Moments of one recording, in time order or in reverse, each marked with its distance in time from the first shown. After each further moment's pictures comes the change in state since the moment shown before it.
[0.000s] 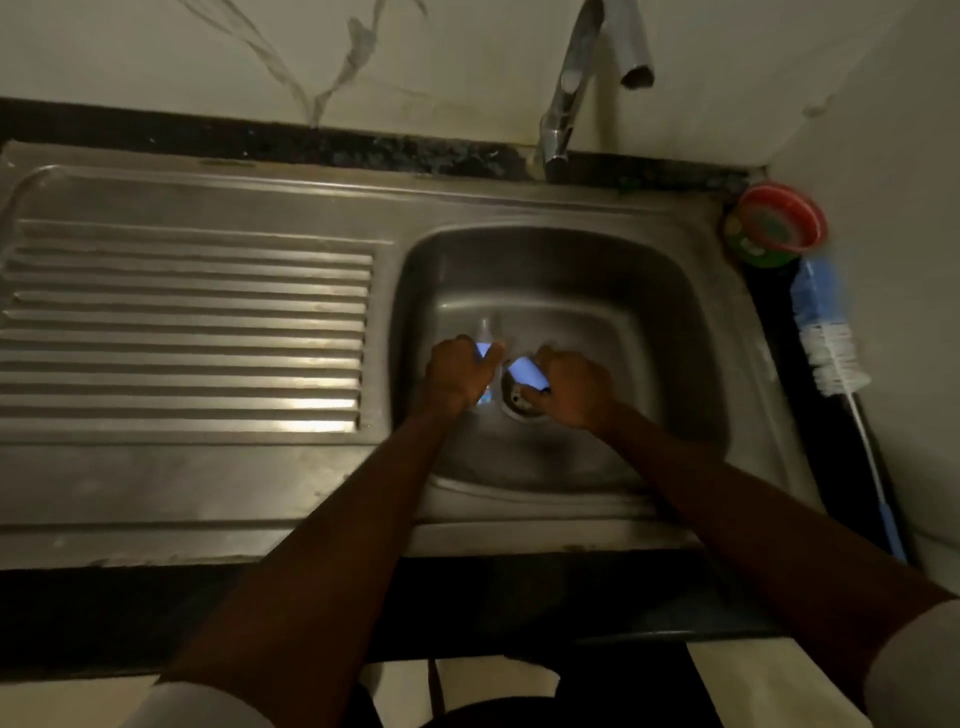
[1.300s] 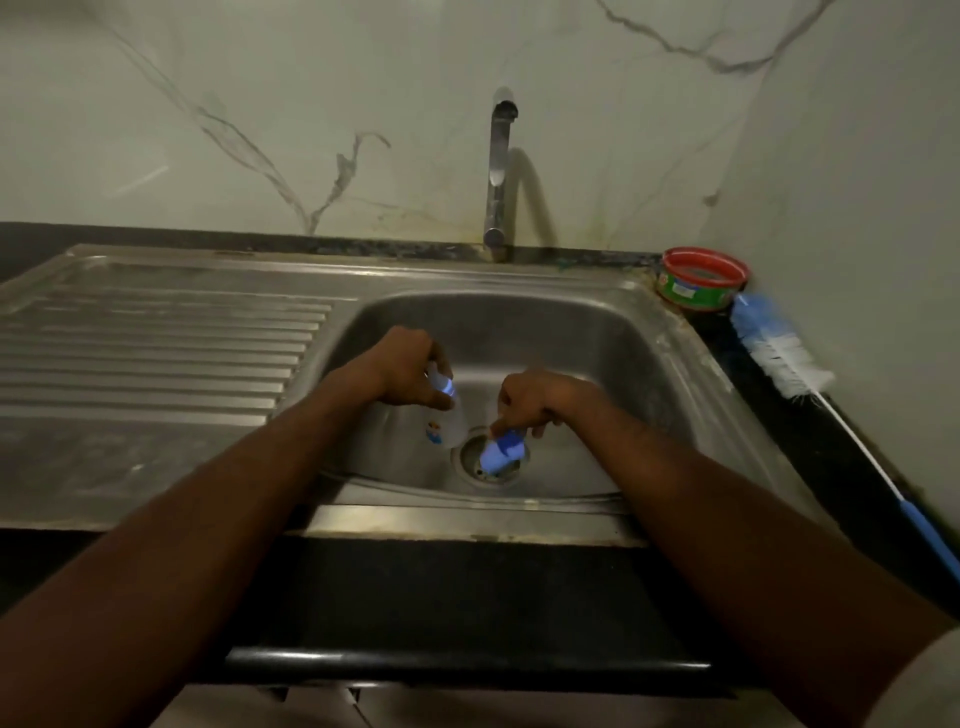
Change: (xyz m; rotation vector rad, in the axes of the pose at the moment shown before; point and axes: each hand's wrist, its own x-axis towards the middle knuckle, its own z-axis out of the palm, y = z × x) left_hand -0.006 0.029 -0.031 0.670 0.209 0.577; right_hand 0.016 0.022 -0.032 -0.098 -0.142 -0.162
